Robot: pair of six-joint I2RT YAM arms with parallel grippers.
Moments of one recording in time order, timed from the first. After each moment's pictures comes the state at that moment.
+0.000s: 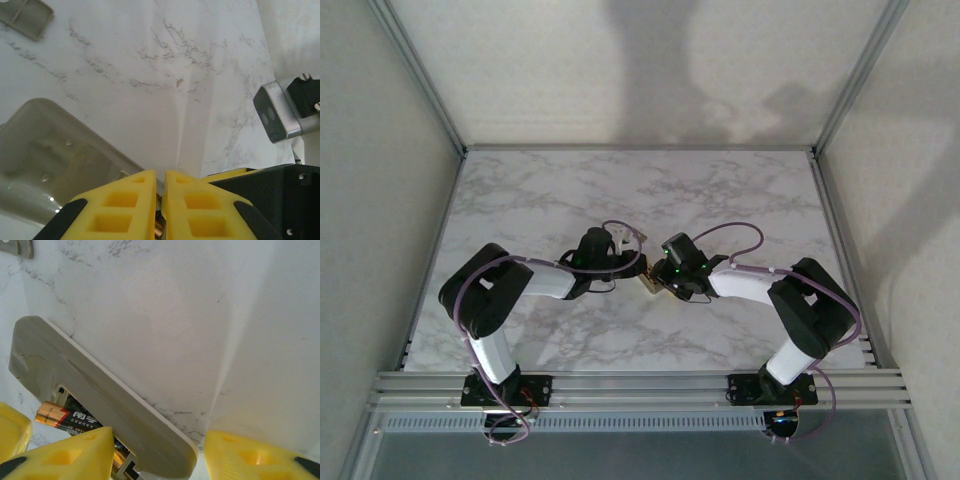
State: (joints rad) left arm -0.61 1.78 0.71 0.52 0.41 -0.74; right arm 0.74 1.63 0.78 -0.16 -0.07 1.20
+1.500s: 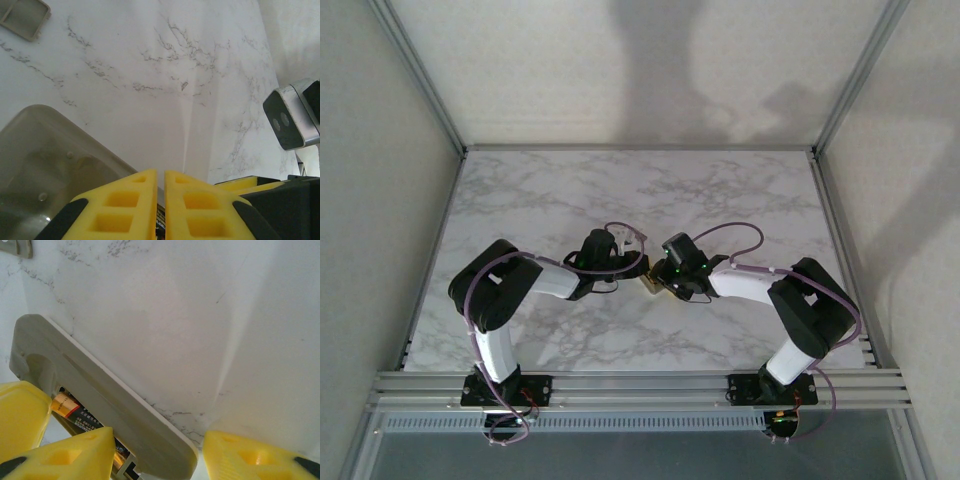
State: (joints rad) left arm -0.62 1.85 0.72 0.58 0.41 -0.75; right arm 0.74 1.63 0.78 -0.16 -0.07 1.19
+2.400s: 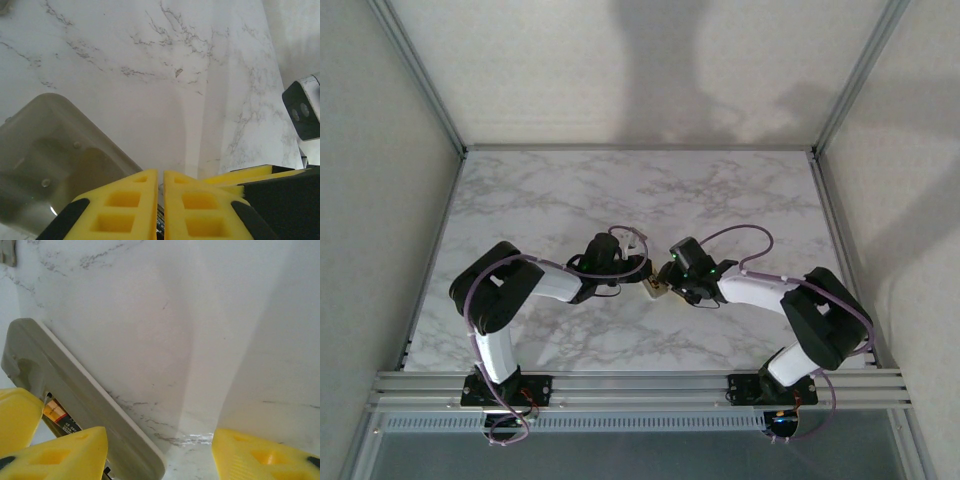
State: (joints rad) left arm -0.66 1.84 0.71 0.57 0.38 -0.75; right arm 0.73 1.54 0.71 -0.19 -0.02 1.15
